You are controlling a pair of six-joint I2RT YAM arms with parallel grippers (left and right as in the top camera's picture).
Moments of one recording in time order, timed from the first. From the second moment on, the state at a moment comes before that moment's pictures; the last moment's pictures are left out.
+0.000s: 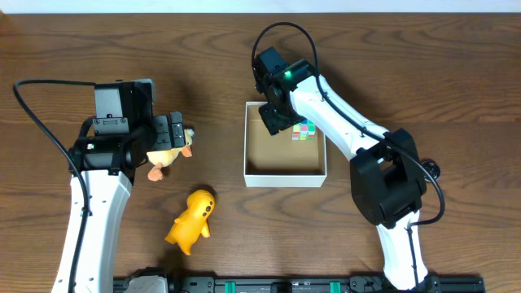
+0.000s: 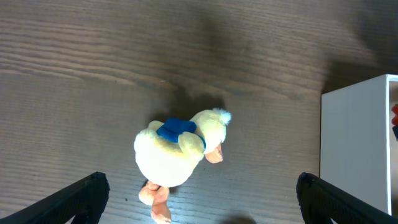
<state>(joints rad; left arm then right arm) 0.03 1.26 1.09 -0.81 0.04 -0.07 0.58 2.21 1.85 -1.05 0.01 0.13</state>
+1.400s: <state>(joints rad) 0.03 1.26 1.09 -0.81 0.04 -0.07 0.55 2.09 1.87 -1.13 0.10 0.26</state>
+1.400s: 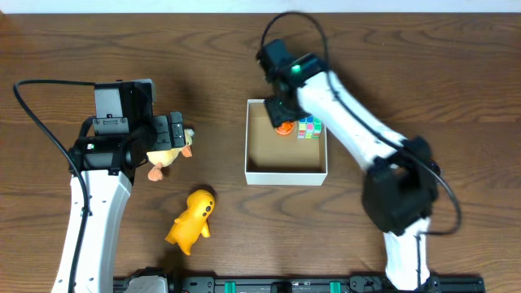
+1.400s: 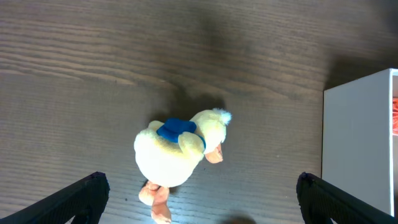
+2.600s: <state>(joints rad) 0.03 1.26 1.09 -0.81 0.04 -0.07 -0.31 1.84 1.17 -0.93 0.02 0.47</state>
